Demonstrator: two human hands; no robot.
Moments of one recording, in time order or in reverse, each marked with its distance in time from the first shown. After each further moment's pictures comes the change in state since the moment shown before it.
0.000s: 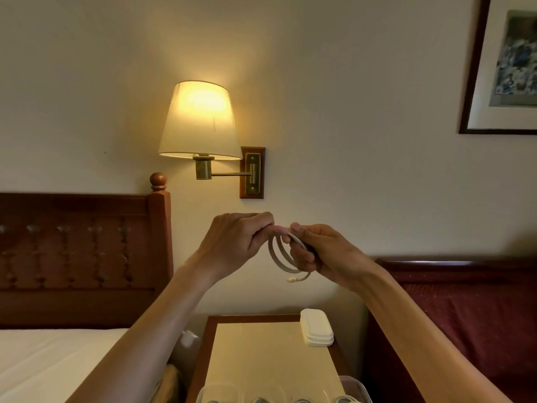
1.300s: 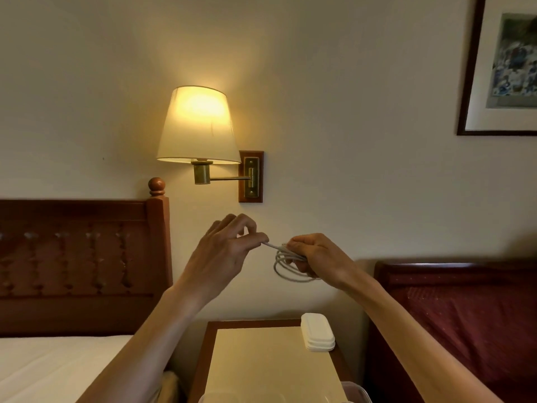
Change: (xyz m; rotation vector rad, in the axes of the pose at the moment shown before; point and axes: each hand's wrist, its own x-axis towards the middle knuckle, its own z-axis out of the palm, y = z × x) left_hand -0.025 -0.005 0.000 0.154 -0.027 -0.027; right_hand 0.007 0.006 0.006 -0.455 0.192 0.022
